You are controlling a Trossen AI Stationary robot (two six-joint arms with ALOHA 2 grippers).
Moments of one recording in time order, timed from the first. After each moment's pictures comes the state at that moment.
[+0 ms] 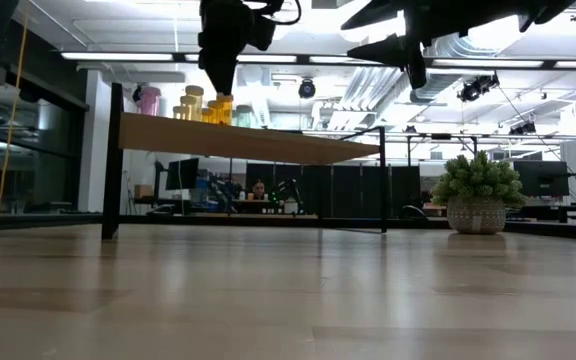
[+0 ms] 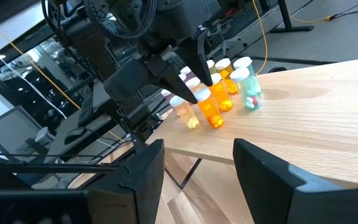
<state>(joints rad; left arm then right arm) 0.42 1.84 1.92 -1.51 -0.09 -0.02 0.03 1.15 0.66 0.38 0.33 0.56</state>
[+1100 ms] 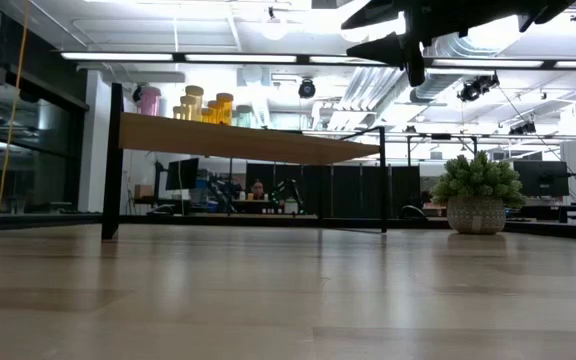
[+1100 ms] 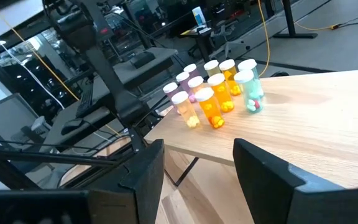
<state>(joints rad) 0.12 1.44 1.78 -0.92 -0.30 -0.22 0.03 1.15 0.66 0.38 0.32 0.49</state>
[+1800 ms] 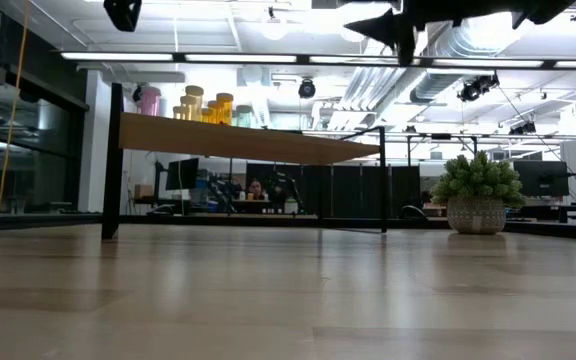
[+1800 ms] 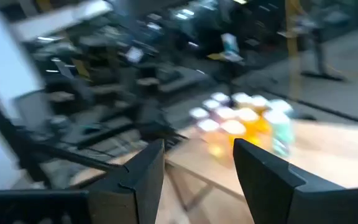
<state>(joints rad) -0.22 0.75 0.57 0.15 -0.44 -0.23 0.03 1.15 0.66 0.51 0.23 0.31</state>
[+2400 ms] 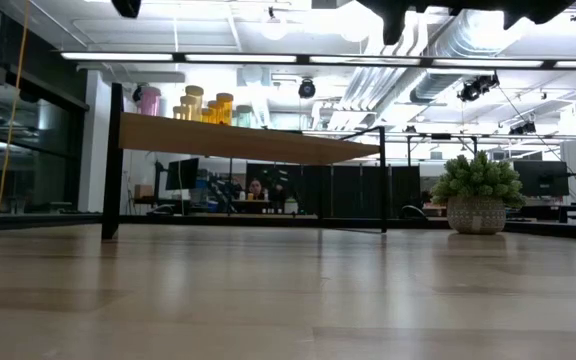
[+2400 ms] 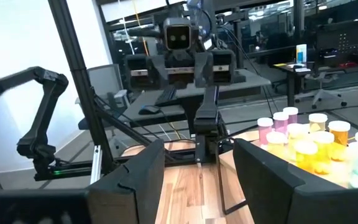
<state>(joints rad) -0.23 0.77 0.64 0.06 -0.43 -0.15 0.03 1.15 0.66 0.57 -0.06 0.16</state>
